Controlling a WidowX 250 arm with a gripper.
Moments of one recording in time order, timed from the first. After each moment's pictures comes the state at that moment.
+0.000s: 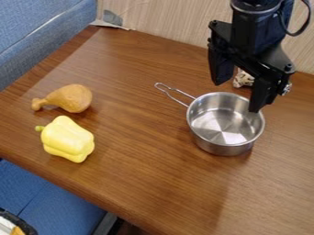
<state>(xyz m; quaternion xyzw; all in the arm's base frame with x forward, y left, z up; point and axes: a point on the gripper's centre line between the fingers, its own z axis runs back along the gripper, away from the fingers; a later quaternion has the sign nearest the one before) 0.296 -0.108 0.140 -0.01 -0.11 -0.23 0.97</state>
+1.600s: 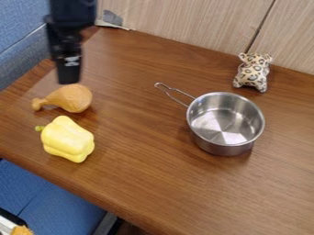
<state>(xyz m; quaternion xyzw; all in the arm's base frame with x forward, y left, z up) 0.242 0.113 0.130 0.04 0.04 -0.33 0.94</state>
